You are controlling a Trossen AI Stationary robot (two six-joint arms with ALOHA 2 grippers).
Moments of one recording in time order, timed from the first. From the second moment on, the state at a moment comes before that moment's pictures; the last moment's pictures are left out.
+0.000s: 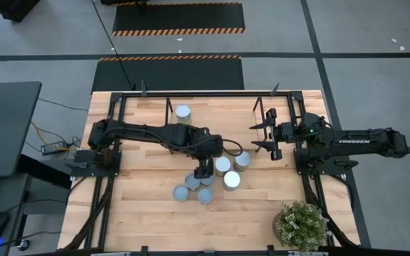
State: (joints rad) left arm -0.11 1.93 1.87 -1.05 -0.13 -0.07; right arm -0.20 0.64 0.31 0.48 -0.26 -0.18
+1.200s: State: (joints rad) left arm -0.27 1.95 1.87 -1.14 -0.05 -0.25; right arm -0.20 0.64 0.31 0.48 -0.26 -0.18
